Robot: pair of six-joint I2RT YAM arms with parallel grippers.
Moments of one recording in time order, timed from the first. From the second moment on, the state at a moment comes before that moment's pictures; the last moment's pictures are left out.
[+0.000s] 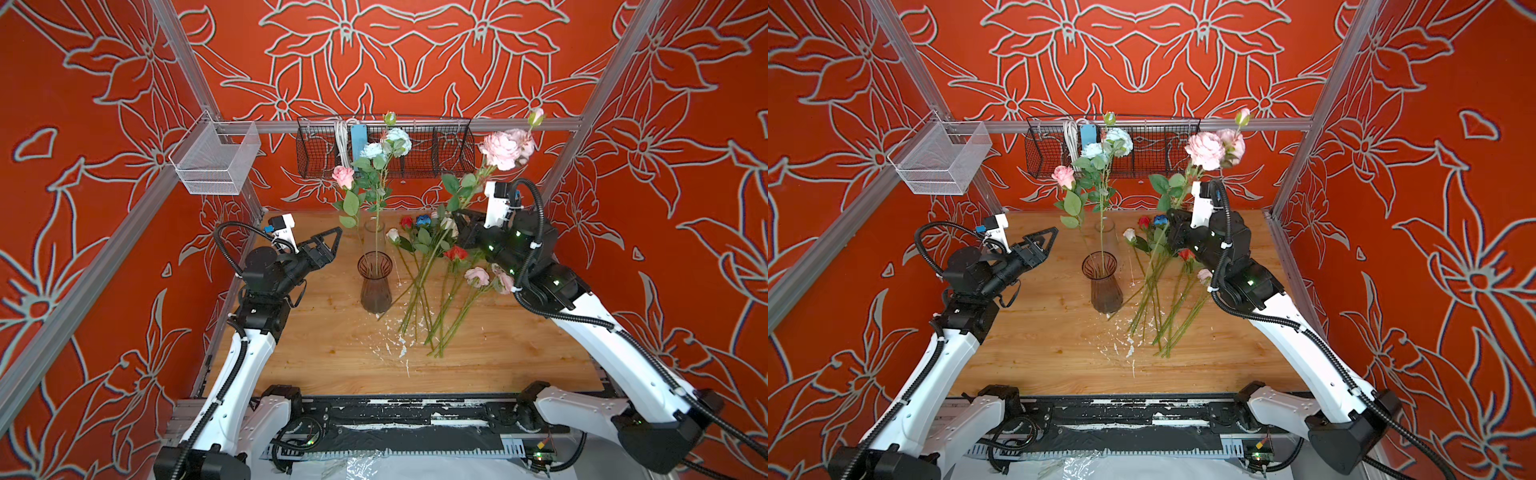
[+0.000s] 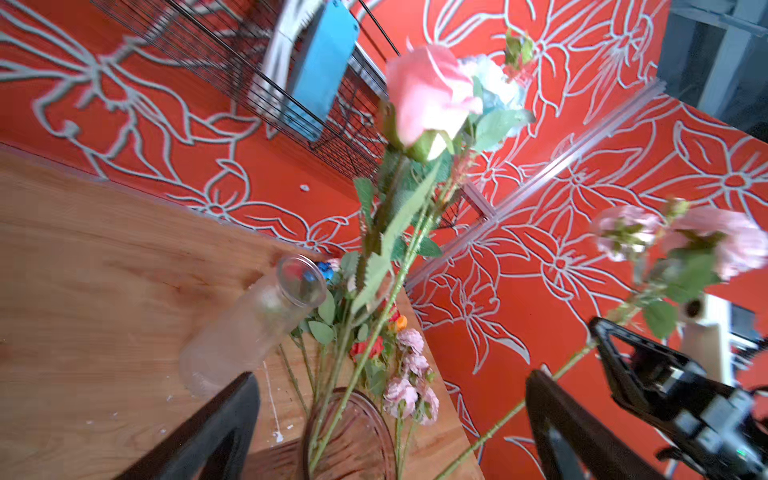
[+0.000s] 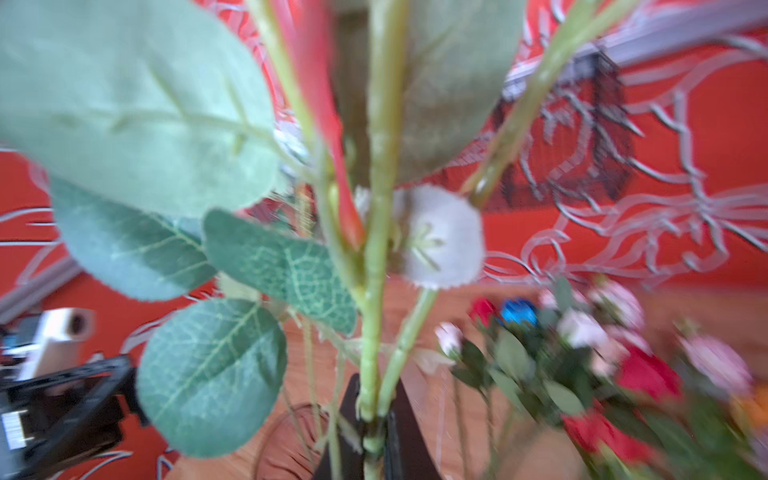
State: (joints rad) left arm 0.00 0.91 0.81 0.09 0.44 -0.78; right arm 0.57 1.17 1.33 -0.20 0.06 0.40
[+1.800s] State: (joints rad) left arm 0.12 0.93 0.77 0.09 0.36 -0.90; right arm 0.96 1.57 1.56 -0.34 0.32 0.15
